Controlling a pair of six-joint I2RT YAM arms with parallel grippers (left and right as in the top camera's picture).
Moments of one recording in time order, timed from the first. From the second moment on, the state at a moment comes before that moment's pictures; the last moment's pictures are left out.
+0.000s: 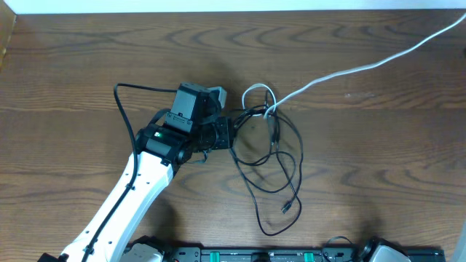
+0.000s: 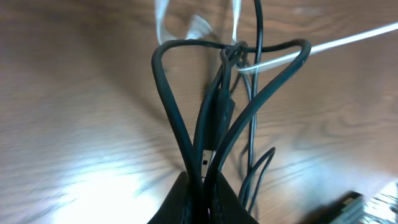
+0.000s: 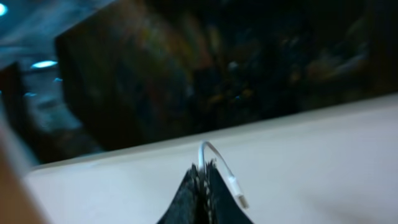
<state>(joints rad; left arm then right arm) -0.41 1.31 1.03 -0.70 0.35 -0.49 -0.47 1.21 1.33 0.22 -0.72 0.53</state>
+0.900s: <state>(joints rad) -0.41 1.39 1.03 -0.79 -0.09 -0.49 -0.30 1.23 1.56 0.01 0.50 -0.48</state>
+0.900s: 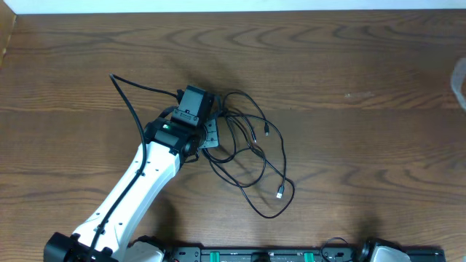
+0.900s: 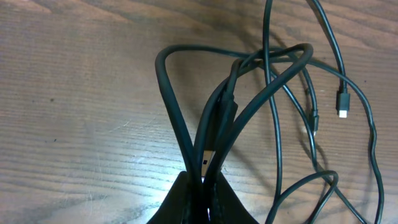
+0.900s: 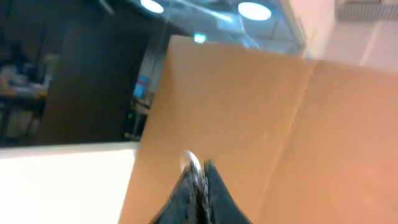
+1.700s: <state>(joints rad) -0.41 1.39 1.03 -0.80 -0.03 -0.49 -0.83 1.43 1.04 0.39 0.30 -0.44</state>
